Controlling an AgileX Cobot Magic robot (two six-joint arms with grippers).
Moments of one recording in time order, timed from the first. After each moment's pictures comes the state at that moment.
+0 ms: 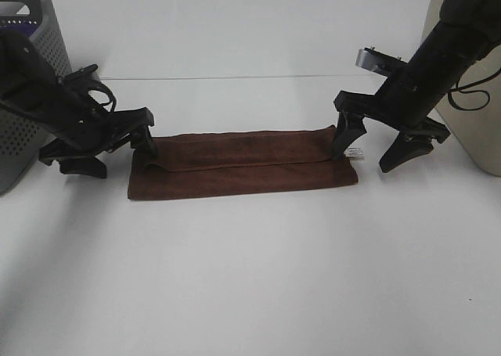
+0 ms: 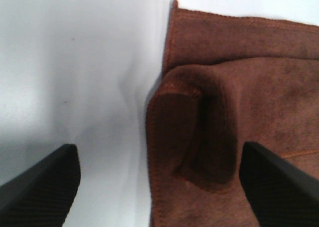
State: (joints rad) left arm -0.17 2.12 -1.26 -0.60 0.43 0.10; right arm 0.12 2.10 -1.45 0.43 0.93 -0.19
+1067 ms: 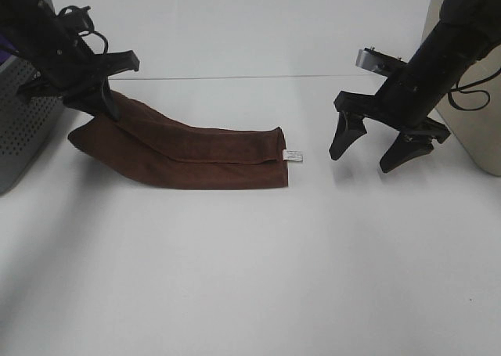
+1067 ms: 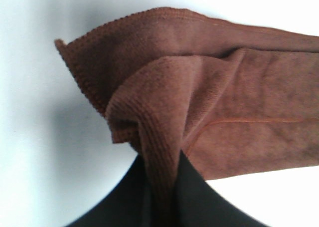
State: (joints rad) left arm -0.14 2.13 -1.65 -0.35 0.89 -0.07; right arm 0.12 2.10 -1.45 0.43 0.93 -0.19
